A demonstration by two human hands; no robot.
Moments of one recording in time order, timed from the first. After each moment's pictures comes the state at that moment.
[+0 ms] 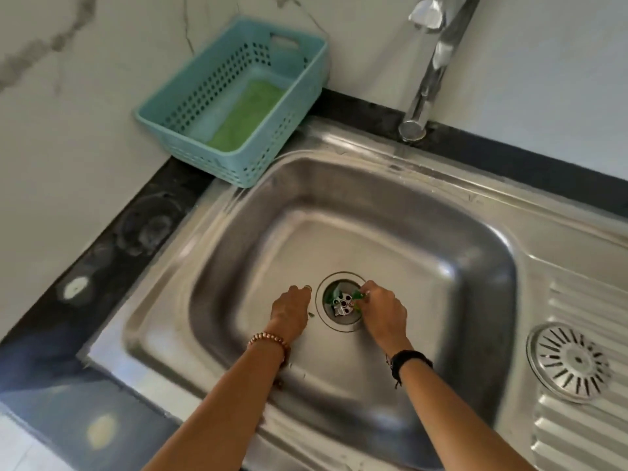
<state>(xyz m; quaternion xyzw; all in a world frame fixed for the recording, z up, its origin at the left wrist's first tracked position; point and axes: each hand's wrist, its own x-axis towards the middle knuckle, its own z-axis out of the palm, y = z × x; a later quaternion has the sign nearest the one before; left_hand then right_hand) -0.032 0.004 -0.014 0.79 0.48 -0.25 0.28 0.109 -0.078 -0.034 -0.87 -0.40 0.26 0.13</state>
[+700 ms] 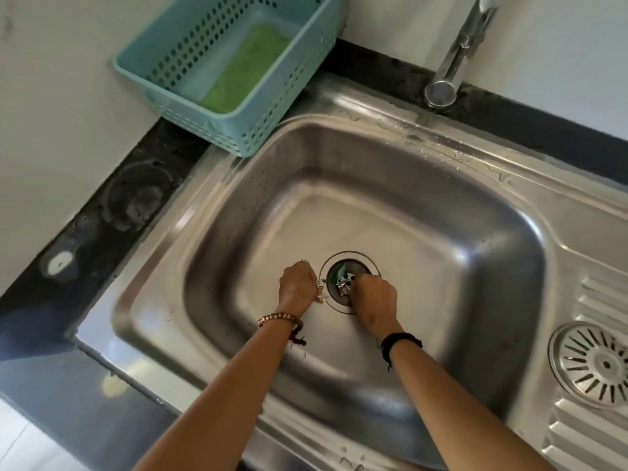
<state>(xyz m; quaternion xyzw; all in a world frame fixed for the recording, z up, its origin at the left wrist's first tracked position) -0.014 0.010 -0.034 0.58 0.66 -0.06 0.47 0.097 -0.065 -0.063 -0.84 -0.48 0.25 -0.01</state>
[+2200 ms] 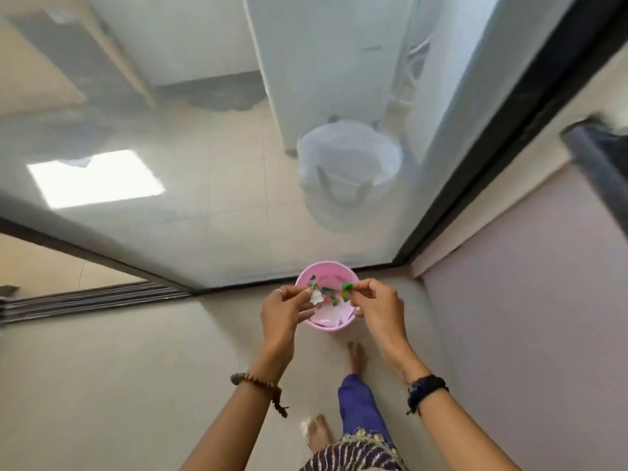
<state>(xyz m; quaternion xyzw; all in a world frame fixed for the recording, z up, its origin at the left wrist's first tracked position) -0.566 -0.311 -0.039 0.01 0.75 0.51 0.43 -0.445 -0.233 -0.055 -0.57 -0.54 0.59 0.16</state>
